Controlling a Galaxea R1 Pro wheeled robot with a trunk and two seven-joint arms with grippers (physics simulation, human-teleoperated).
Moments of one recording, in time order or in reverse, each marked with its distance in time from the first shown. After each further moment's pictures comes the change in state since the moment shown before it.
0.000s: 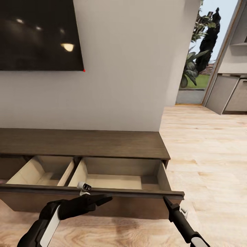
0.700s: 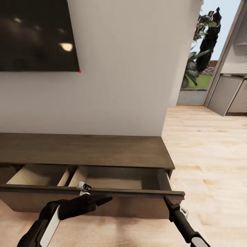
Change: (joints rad) left arm 0.000 0.000 0.000 0.000 0.000 0.000 0.000; right arm 0.000 0.000 -0.005 0.001 -0.002 -0.002 0.000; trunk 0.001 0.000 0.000
